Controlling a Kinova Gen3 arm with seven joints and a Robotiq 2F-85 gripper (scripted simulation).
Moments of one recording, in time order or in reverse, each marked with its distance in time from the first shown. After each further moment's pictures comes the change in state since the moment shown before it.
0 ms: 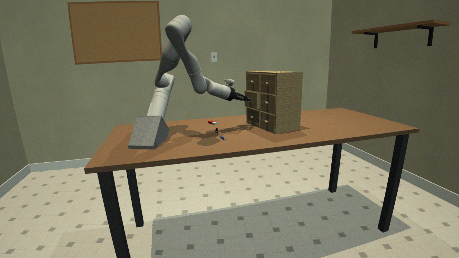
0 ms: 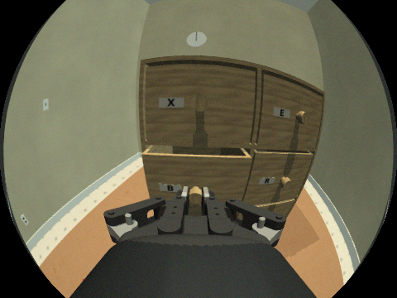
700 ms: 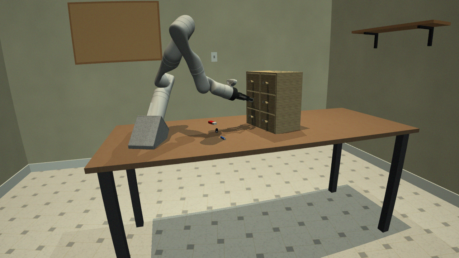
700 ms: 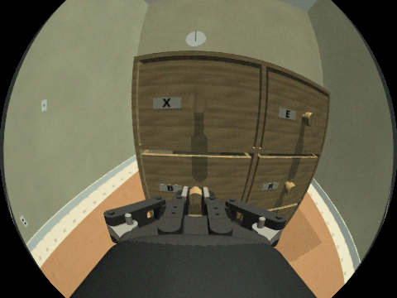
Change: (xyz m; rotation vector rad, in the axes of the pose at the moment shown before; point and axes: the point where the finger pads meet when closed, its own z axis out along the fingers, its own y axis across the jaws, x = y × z) arm 0.006 0.001 0.015 -0.003 0.000 0.004
